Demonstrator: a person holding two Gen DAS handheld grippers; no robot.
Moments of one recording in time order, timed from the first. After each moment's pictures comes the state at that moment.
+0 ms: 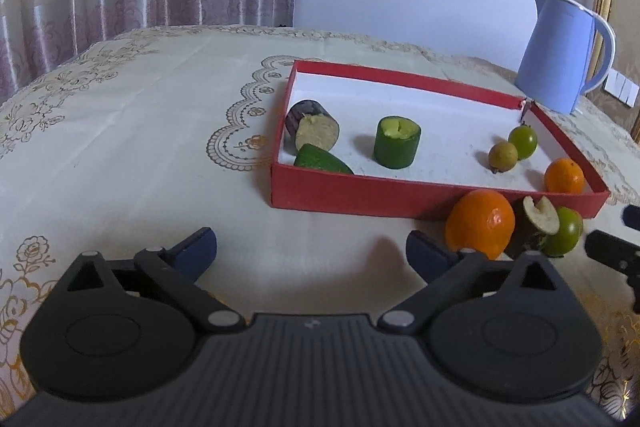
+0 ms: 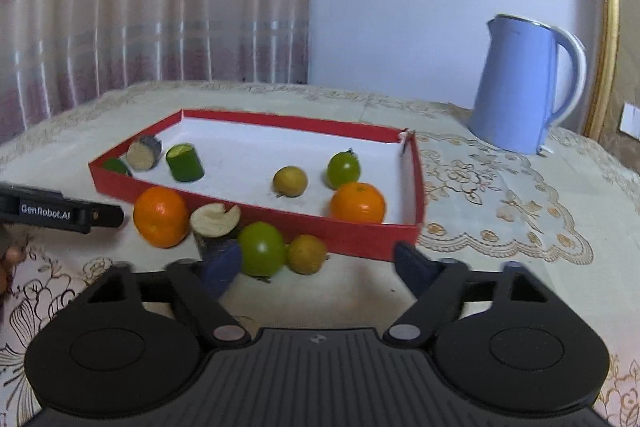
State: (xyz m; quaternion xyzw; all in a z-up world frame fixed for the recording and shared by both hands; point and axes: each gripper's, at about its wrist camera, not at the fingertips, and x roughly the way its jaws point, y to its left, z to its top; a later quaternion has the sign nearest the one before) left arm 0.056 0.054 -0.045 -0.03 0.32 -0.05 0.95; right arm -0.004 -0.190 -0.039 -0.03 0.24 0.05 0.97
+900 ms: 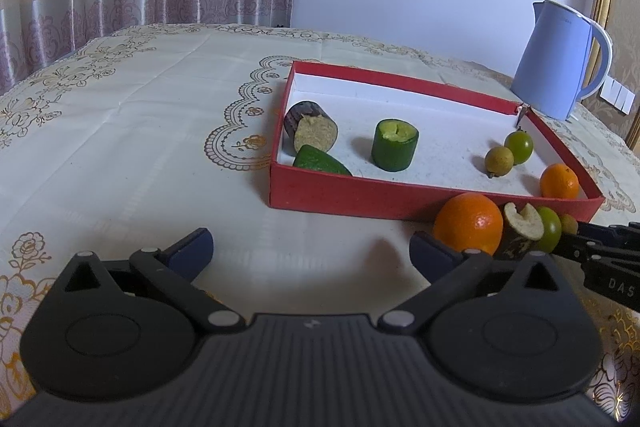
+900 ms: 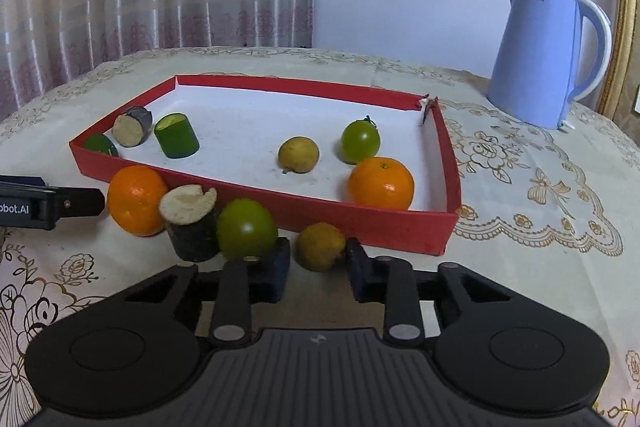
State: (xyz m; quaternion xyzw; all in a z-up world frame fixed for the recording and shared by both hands) left arm 0.055 0.058 -0.045 -0.04 0.32 -0.06 0.95; right arm 0.027 -0.179 -0.053 -0.03 0.29 0.06 0.95
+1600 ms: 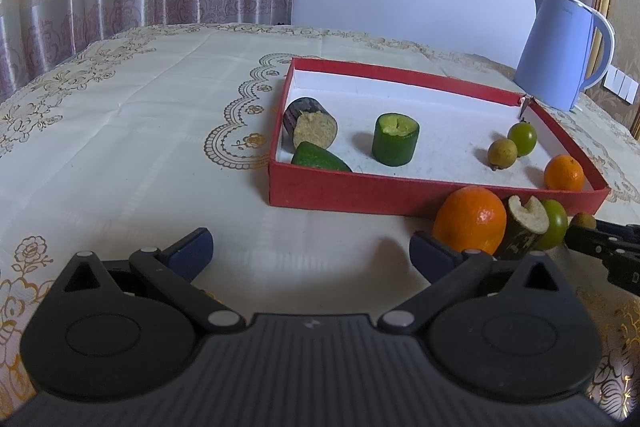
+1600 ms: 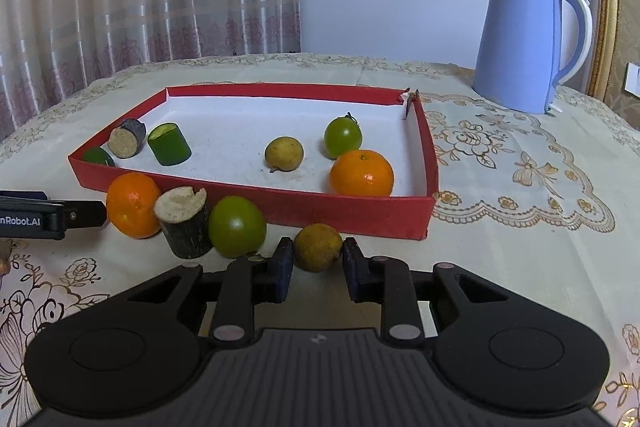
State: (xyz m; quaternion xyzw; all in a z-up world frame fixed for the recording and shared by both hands) left arm 0.056 0.054 -0.046 -0.03 0.32 -0.05 0.95; right arm 0.015 -0.192 -0.051 0.00 0.29 0.04 0.96
